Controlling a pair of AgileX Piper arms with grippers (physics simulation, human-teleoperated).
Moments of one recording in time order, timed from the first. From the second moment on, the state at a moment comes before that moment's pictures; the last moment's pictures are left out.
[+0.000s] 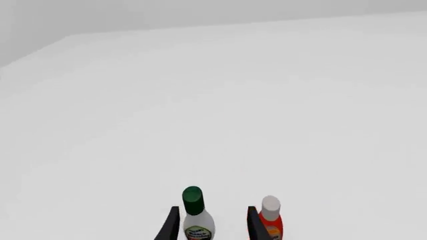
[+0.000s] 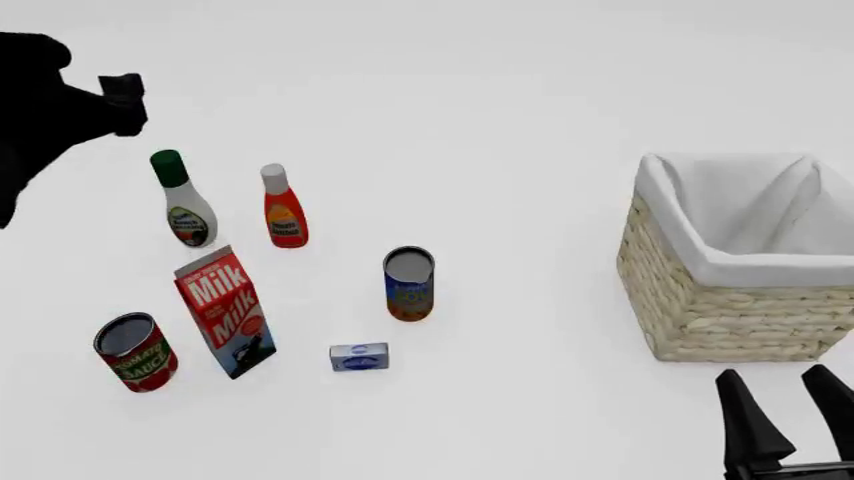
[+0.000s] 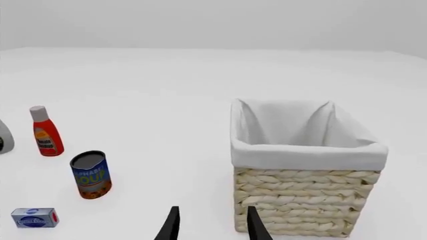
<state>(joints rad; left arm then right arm) 0.09 1.32 -1.09 -0.05 0.08 0.06 0.02 0.00 -0.01 0.00</state>
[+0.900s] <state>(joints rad) 0.16 1.77 -1.66 0.20 0.02 0.06 0.01 0.00 0.01 0.01</state>
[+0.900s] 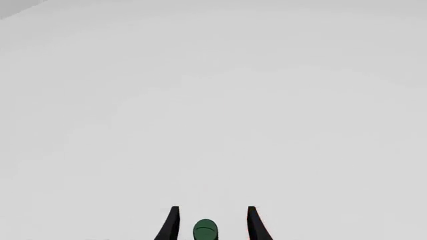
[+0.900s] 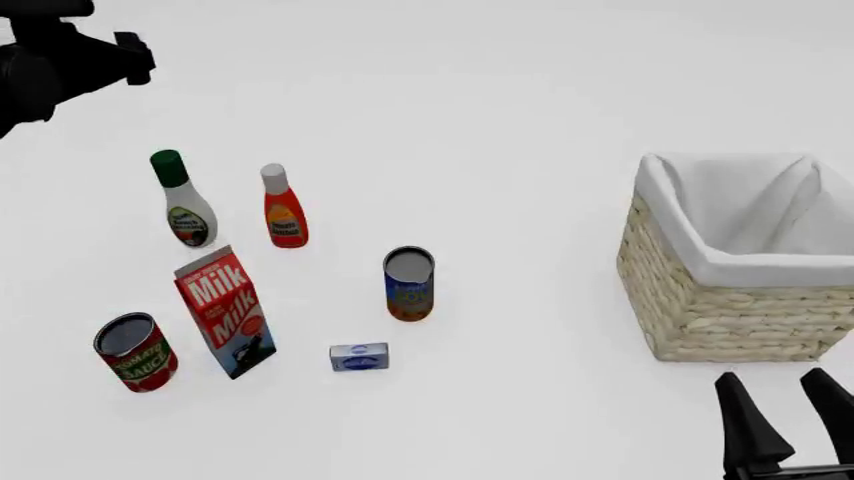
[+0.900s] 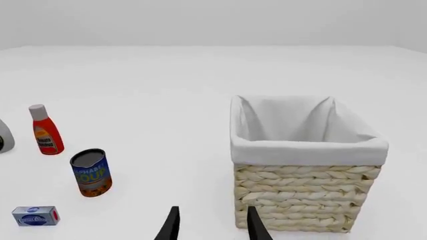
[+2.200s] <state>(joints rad) 0.20 2.00 -1.66 0.13 -0.02 0.07 0.01 0.00 0.02 0.00</state>
